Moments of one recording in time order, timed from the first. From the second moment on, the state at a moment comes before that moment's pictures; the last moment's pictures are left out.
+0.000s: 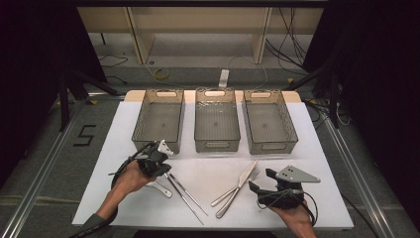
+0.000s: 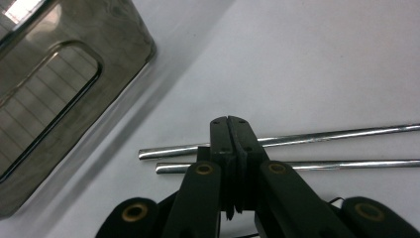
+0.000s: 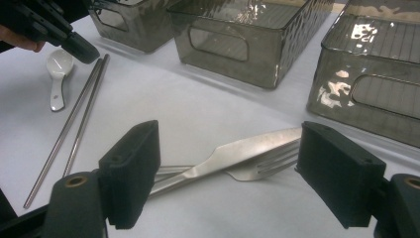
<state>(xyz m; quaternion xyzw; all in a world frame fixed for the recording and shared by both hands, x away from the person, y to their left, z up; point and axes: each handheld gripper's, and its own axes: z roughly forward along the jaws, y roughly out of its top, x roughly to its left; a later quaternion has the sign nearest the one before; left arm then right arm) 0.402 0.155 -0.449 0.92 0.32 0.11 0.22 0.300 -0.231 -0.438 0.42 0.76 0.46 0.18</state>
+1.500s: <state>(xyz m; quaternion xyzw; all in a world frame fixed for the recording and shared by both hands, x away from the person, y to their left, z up) 0.405 0.150 -0.443 0.97 0.20 0.07 0.10 0.301 -0.231 -0.439 0.41 0.77 0.46 0.18</state>
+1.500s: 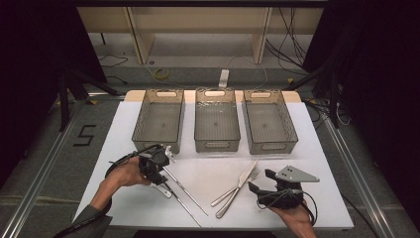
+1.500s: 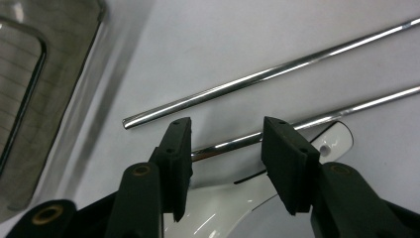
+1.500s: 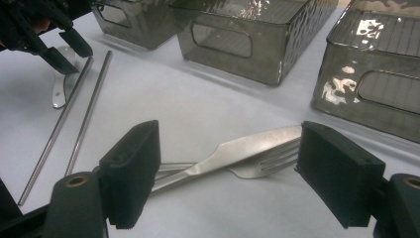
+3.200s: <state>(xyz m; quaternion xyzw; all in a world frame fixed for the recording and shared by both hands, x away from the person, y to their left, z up) 0.404 0.139 -0.460 0.99 0.10 0.02 0.05 0.302 -0.229 -0.440 0.41 0.77 0.45 0.17</state>
